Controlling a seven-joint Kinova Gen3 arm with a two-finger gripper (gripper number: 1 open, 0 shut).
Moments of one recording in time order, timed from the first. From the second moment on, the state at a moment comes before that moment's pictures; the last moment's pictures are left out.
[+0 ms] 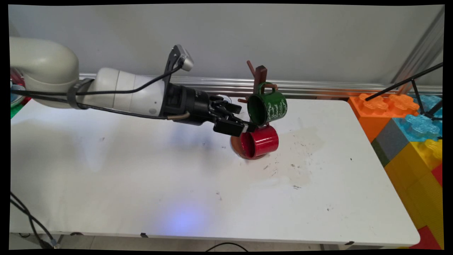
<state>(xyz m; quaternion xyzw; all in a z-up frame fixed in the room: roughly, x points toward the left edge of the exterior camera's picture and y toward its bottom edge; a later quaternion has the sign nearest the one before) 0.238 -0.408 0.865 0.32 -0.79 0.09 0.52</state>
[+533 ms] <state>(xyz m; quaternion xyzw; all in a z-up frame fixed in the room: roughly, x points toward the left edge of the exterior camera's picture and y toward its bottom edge) 0.221 -0.411 0.845 0.31 -0.77 0.10 0.55</state>
